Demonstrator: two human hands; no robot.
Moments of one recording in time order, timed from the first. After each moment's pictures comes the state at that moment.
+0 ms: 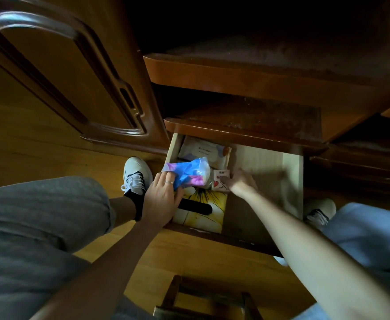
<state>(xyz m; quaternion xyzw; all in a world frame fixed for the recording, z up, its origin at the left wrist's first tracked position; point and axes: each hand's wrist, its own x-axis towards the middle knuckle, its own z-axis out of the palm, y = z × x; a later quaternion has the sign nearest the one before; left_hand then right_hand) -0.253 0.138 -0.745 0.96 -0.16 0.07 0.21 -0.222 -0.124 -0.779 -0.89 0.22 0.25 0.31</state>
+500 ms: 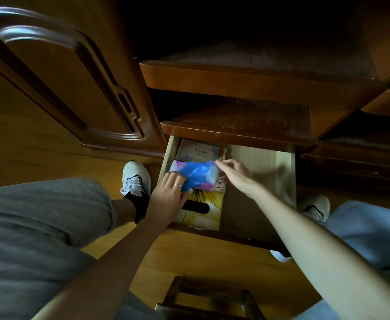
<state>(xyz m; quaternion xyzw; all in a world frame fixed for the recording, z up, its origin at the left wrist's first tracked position) -0.261 0.124 -0.726 0.94 -0.26 0.08 0.21 -0.230 -0.125 -0.724 -0.83 0.20 0.25 0.45</state>
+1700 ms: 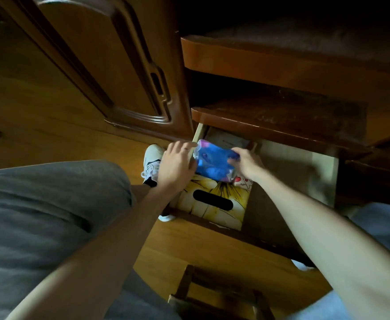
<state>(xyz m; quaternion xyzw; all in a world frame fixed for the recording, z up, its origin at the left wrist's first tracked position) -0.199 0.150 -0.722 0.96 -0.11 0.02 0.25 -0.173 -0.086 -0.769 -0.91 0.06 0.24 0.34</state>
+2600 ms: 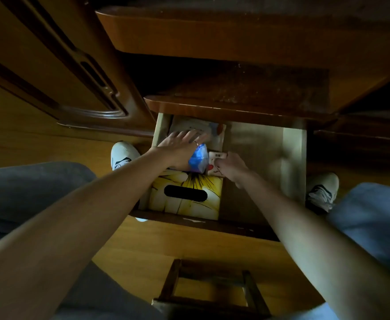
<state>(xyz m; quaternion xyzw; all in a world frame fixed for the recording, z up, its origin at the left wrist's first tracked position) -0.135 0.065 -0.743 0.87 -0.39 -0.28 -0.10 -0.222 -0.114 -0.790 -0.75 0.31 0.28 0.52</state>
